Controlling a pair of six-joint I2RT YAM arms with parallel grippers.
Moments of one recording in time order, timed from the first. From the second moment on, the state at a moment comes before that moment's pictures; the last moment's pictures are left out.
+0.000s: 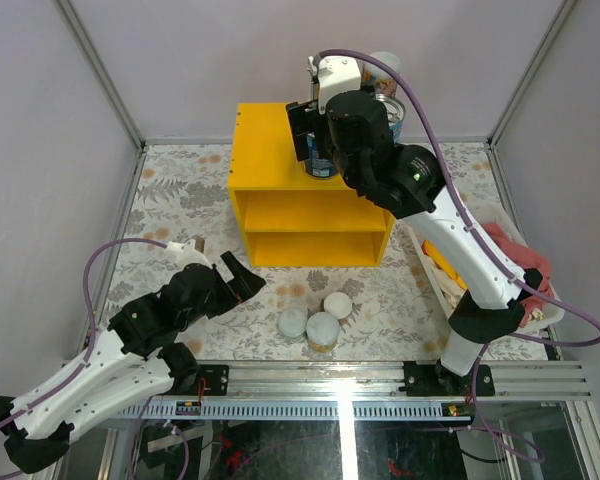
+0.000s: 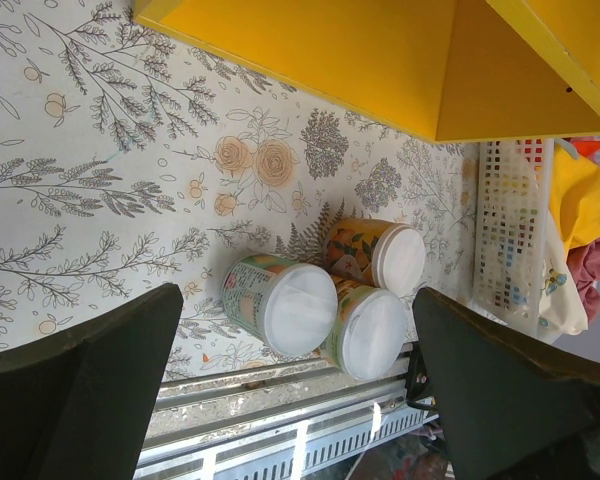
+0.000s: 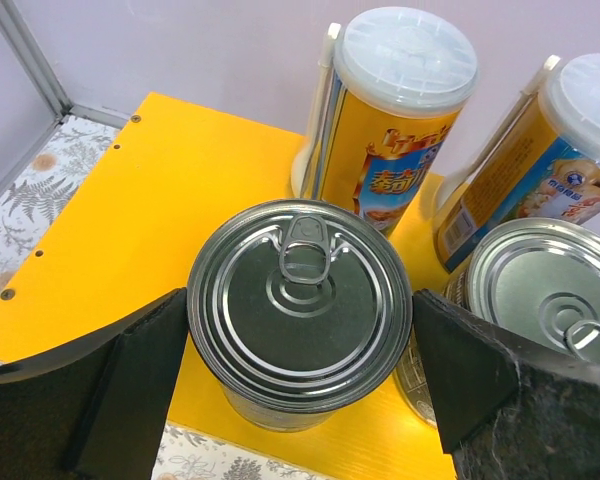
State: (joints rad) left arm -0.84 0.58 0.68 -0.76 -0.27 -1.13; right arm 0.93 1.74 2.32 -0.82 0.63 0.06
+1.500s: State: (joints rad) left arm -0.84 0.72 0.69 -0.64 0.01 -0.83; right arm 1.13 1.44 2.03 -0.57 0.73 -0.15
